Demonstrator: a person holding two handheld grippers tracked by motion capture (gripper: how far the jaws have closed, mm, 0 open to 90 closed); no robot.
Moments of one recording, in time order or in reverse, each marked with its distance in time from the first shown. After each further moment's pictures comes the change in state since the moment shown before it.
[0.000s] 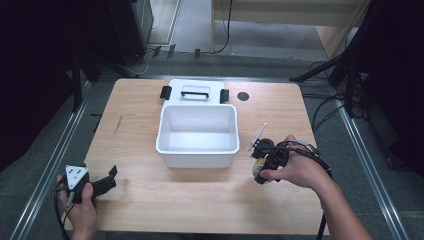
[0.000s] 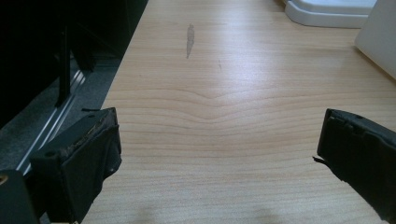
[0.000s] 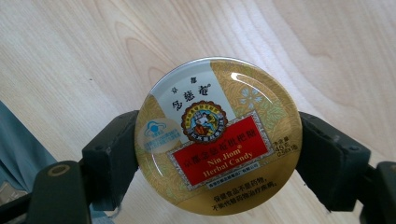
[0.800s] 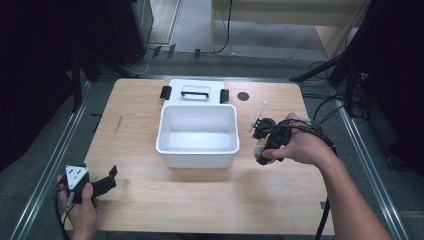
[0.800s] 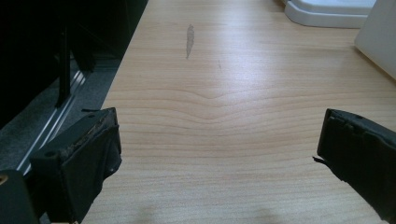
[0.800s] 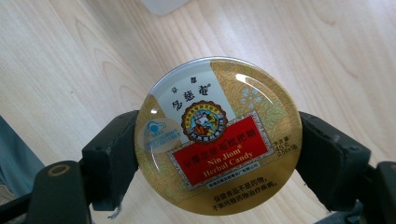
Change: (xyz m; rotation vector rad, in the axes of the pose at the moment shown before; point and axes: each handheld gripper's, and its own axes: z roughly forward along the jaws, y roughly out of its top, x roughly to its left) left arm 0.000 0.000 0.000 -0.001 -0.001 -0.002; right arm -0.026 0.025 -0.040 -0.020 -0.050 -0.069
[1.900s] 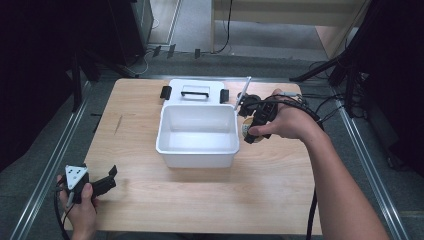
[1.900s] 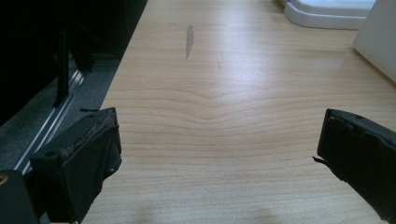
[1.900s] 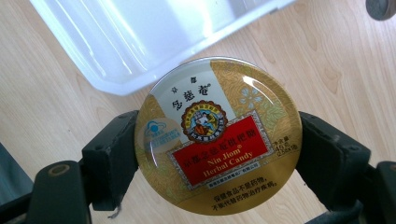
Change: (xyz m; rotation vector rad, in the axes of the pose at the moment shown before) left arm 0.001 0.000 0.000 0.001 -0.005 -0.003; right arm -0.012 0.056 -0.033 -0.036 -0.037 -0.066
